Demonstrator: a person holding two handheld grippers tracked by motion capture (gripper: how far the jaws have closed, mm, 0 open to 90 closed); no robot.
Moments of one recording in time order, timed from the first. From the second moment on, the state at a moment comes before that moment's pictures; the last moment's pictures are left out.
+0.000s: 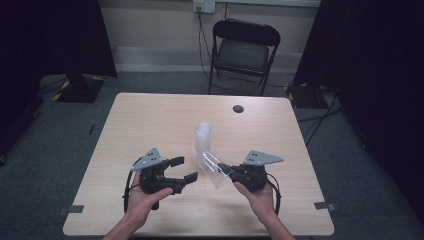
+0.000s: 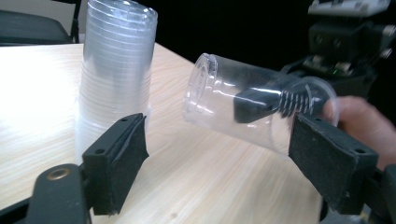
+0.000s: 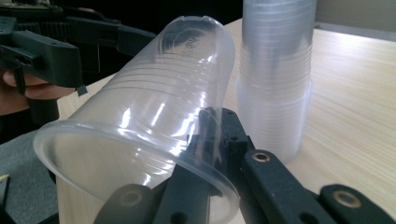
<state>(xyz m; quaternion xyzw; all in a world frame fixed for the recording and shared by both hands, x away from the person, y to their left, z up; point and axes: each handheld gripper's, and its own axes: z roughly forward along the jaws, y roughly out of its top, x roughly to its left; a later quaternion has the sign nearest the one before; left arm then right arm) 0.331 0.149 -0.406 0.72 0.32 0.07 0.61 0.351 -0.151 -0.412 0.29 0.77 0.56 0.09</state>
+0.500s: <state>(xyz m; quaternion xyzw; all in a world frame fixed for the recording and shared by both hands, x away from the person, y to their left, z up) 0.327 0.142 -0.406 0.78 0.26 0.10 0.57 0.356 -0.145 -0.415 0.30 0.81 0.50 0.02</state>
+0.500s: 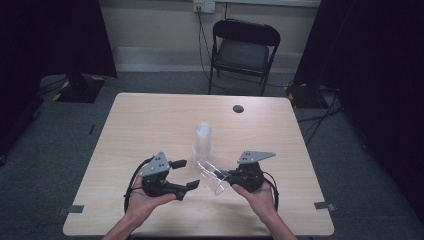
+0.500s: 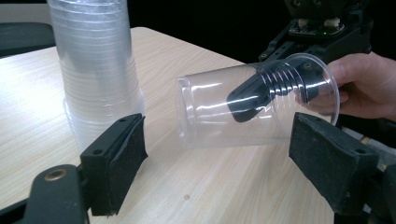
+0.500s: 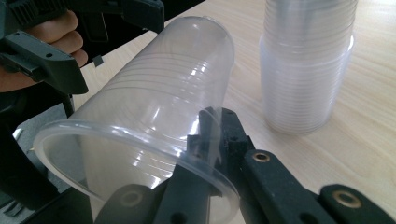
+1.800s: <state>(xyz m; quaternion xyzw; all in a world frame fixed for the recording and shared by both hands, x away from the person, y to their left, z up) 0.311 0.109 -0.421 0.86 0.09 0.16 0.48 0.360 -0.129 -0.427 0.27 0.86 0.43 -0.08</state>
